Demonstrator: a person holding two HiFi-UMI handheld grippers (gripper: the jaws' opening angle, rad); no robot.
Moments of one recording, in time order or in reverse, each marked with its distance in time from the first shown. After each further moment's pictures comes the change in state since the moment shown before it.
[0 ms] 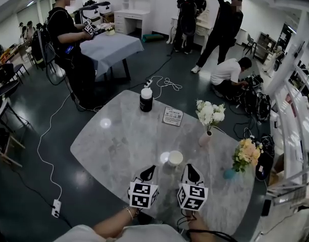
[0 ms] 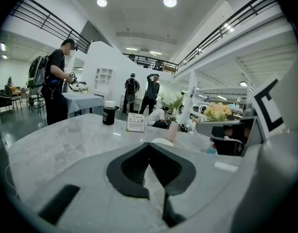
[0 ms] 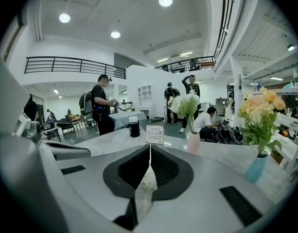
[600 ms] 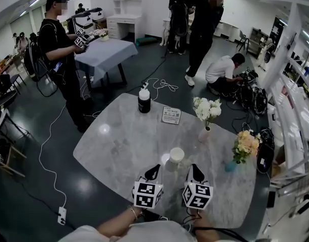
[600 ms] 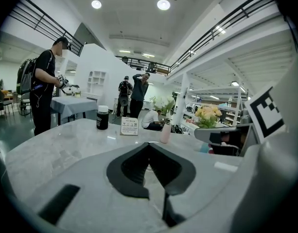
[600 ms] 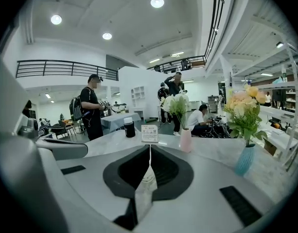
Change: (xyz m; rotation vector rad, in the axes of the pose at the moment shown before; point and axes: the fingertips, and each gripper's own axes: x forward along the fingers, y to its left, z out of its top) left arm -0.014 -0.016 0.011 0.052 -0.030 -0.069; right arm -0.024 -0.009 -0.009 0.068 -0.010 -0.066
